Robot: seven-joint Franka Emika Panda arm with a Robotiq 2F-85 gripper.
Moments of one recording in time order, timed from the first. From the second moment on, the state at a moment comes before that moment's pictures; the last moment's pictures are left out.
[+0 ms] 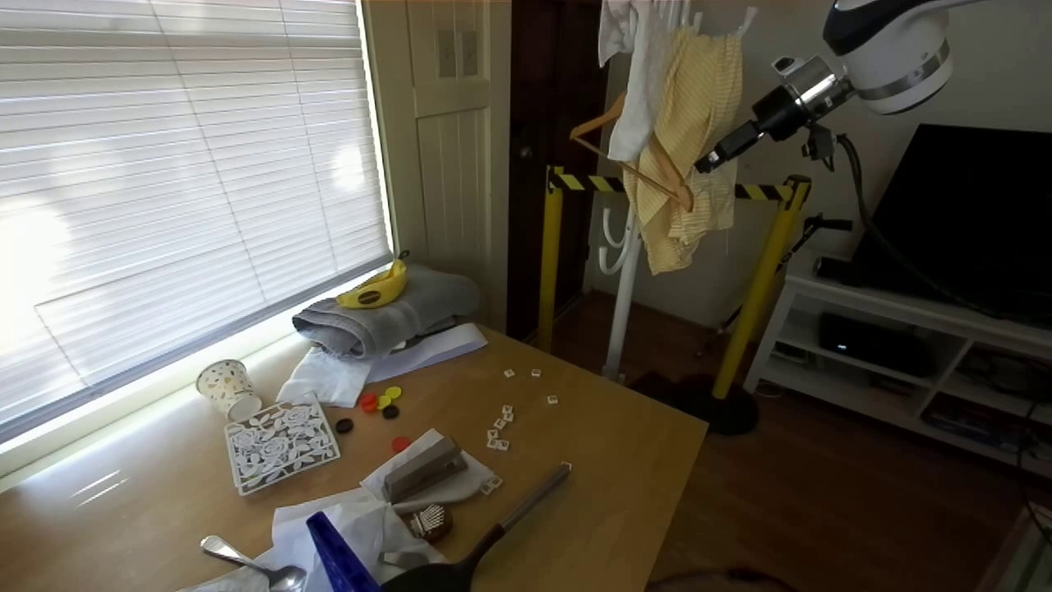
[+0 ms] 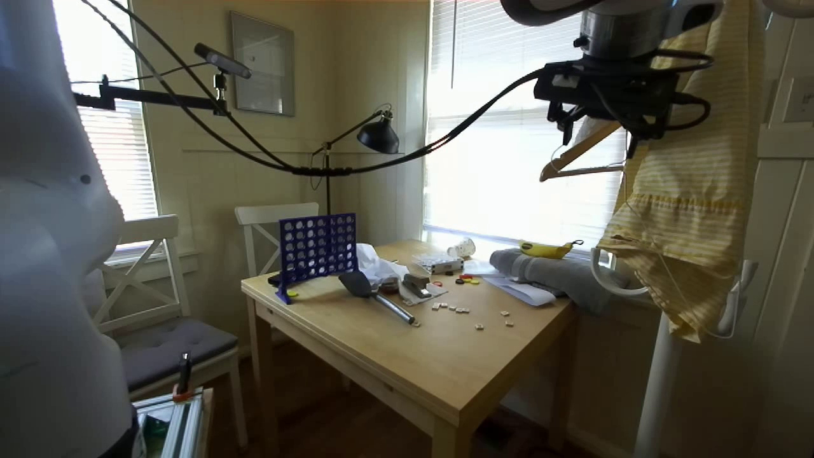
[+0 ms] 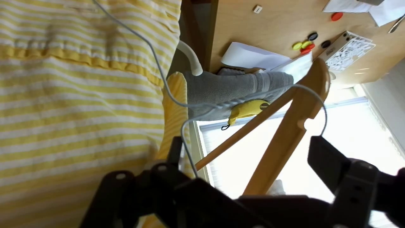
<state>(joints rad) -0.02 -0.01 -0.15 -1.91 0.77 2.31 -0.96</state>
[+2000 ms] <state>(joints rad) -0.03 -0.14 -0.09 -1.94 0.52 2.71 -0.85</state>
